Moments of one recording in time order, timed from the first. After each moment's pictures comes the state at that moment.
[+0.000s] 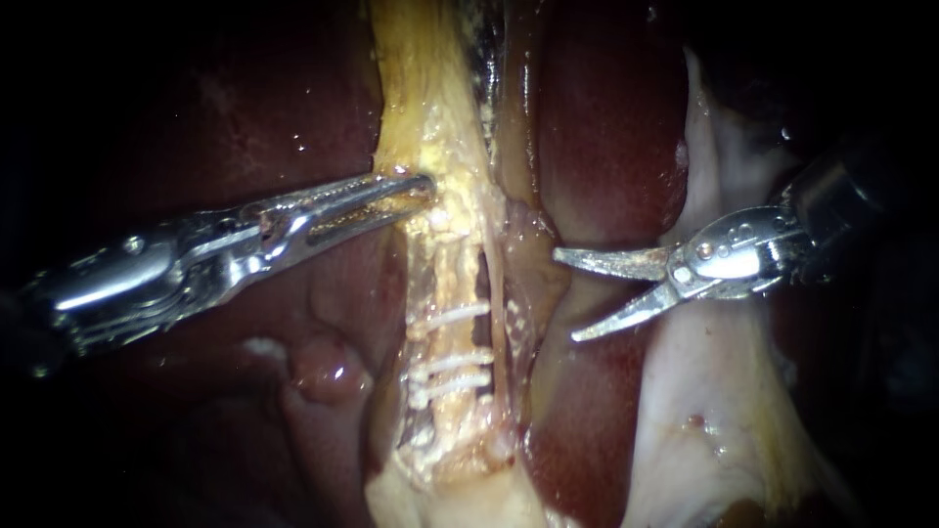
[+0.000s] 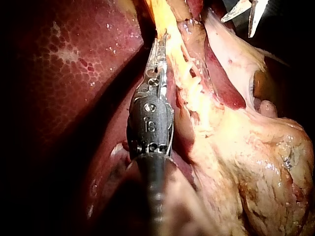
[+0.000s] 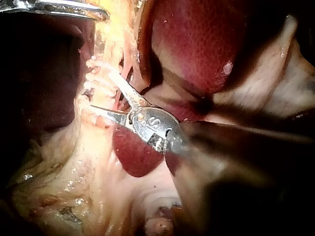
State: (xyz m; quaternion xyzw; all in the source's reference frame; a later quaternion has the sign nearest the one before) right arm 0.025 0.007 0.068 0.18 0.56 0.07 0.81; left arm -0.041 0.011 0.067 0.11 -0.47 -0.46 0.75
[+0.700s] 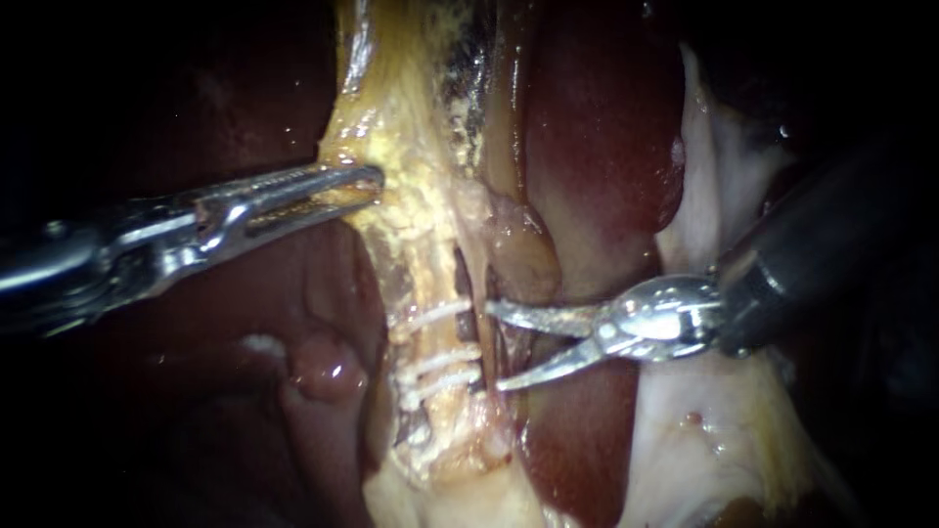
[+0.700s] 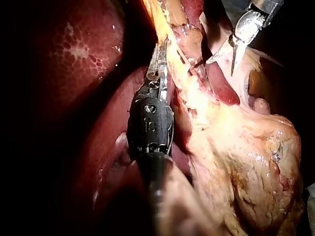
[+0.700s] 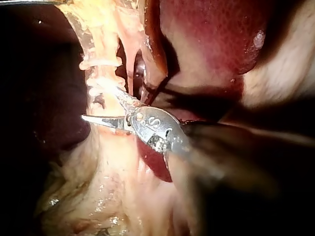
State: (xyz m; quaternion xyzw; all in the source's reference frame) right arm 0.033 -0.001 0.075 0.34 0.52 0.06 0.78; left arm -0.035 0.014 0.057 0.09 -0.49 -0.47 0.73
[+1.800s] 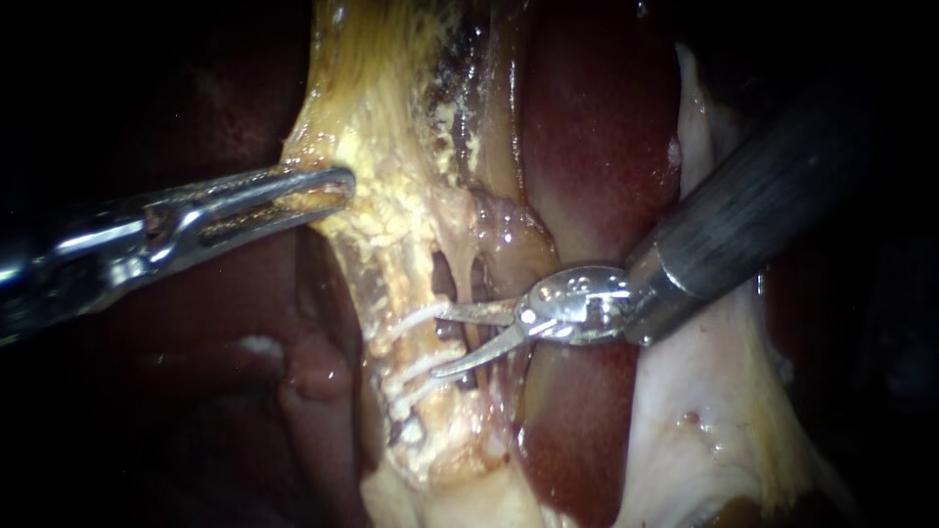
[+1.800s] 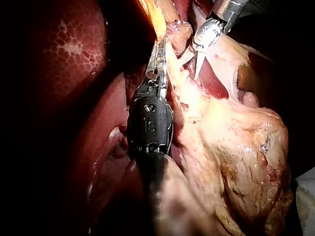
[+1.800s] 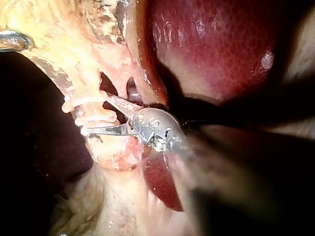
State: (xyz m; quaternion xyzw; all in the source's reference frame) right arm 0.036 0.002 0.080 0.37 0.49 0.06 0.78; left arm -0.035 0.013 0.055 0.08 -0.49 -0.47 0.73
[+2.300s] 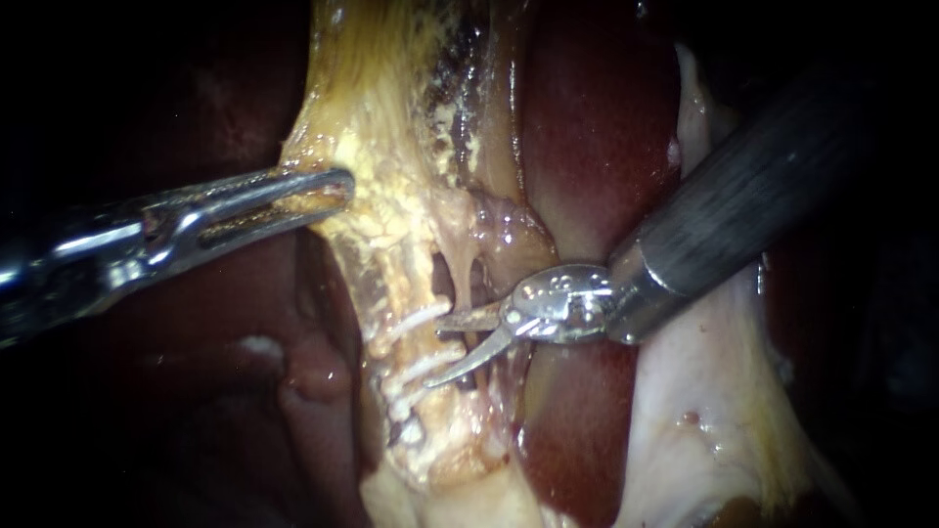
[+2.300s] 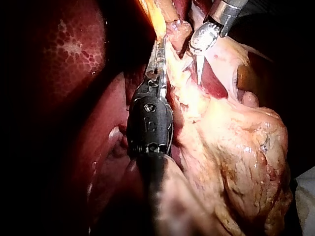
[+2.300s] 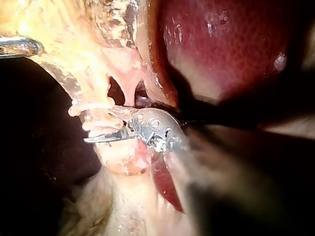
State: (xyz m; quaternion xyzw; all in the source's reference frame) right arm 0.039 0.001 0.079 0.42 0.53 0.01 0.74; left arm -0.035 0.012 0.054 0.08 -0.49 -0.47 0.73
